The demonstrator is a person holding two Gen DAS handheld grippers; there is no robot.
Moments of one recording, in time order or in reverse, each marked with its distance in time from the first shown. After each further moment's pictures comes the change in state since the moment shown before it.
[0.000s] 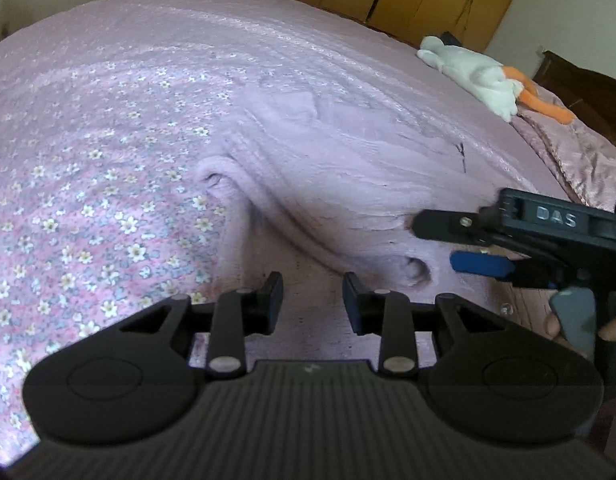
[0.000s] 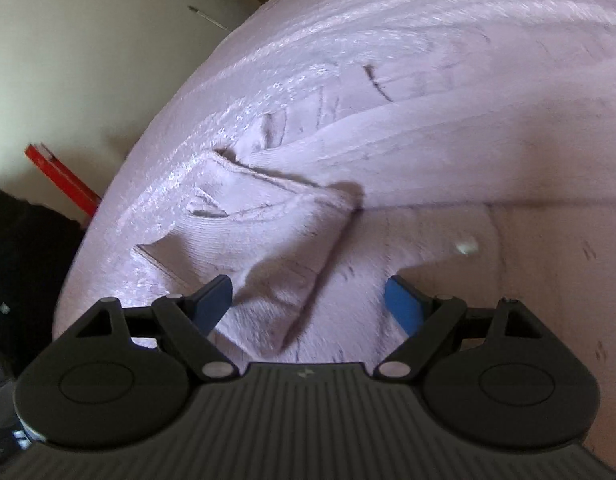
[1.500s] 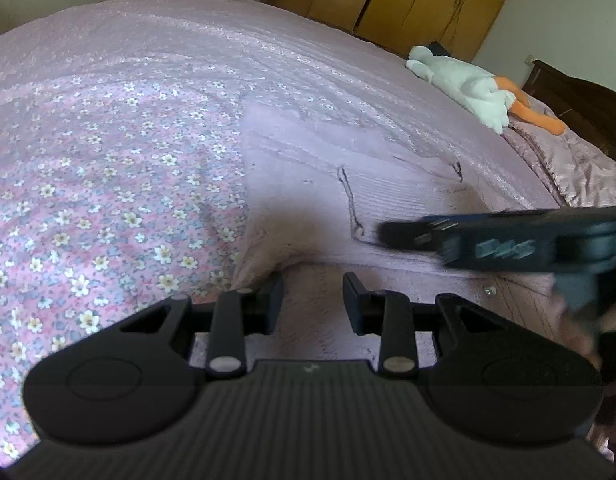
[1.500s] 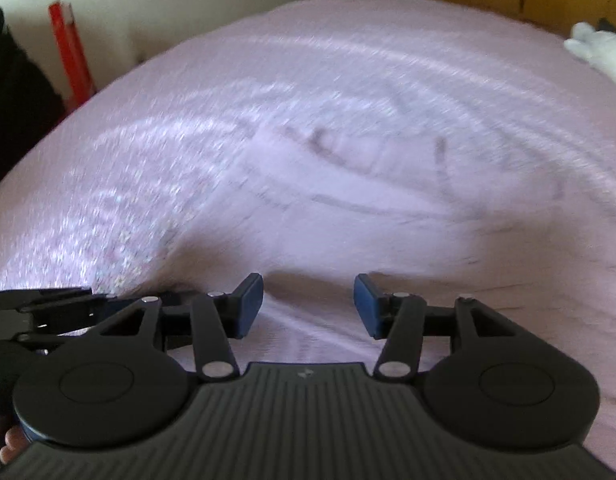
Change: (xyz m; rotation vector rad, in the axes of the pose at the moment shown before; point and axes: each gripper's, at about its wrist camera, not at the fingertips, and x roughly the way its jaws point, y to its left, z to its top) left arm 0.034 0.002 0.024 0.004 -0.033 -0.051; right arm 0.034 0.055 0.033 -0.462 0.056 -0.138
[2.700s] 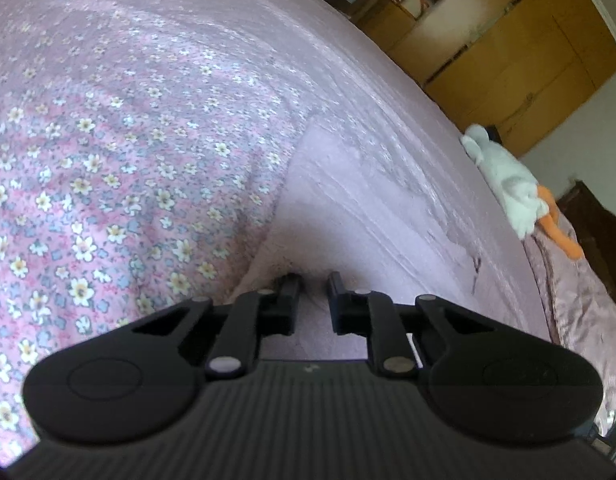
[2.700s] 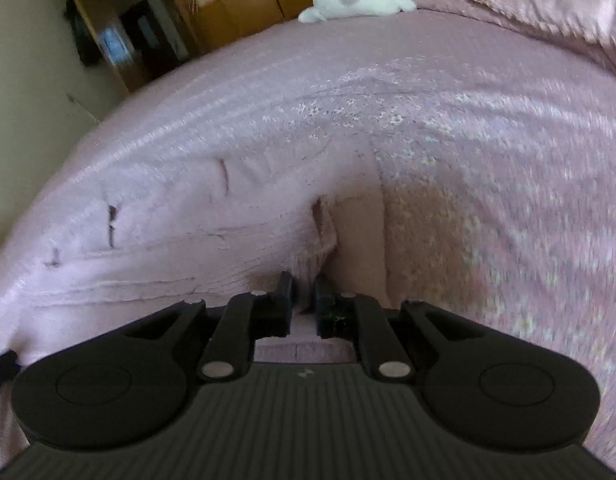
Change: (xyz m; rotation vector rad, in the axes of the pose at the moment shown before) left arm 0.007 0.020 0.012 -0.392 -0.068 0.029; right arm -0.099 -0.235 -0.130 0.649 -0.265 -0.275
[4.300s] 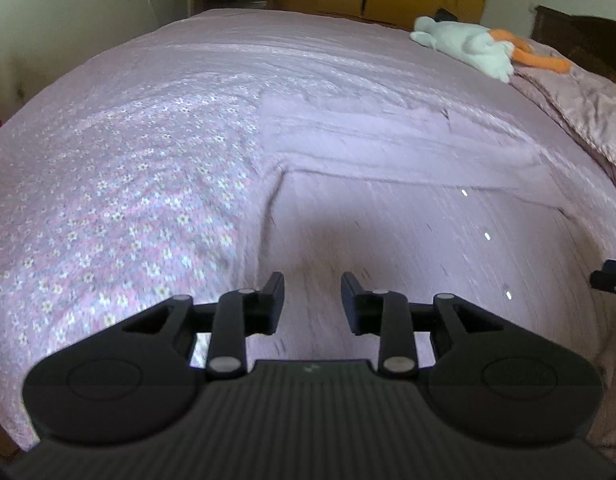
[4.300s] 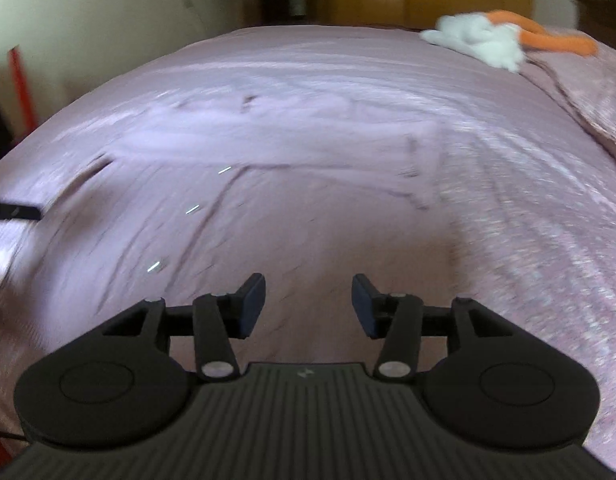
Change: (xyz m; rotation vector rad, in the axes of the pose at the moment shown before) left arm -0.119 -0.030 -0.095 0.585 0.056 0.152; right arm -0.155 0.050 -0.118 -0.510 0.066 0.095
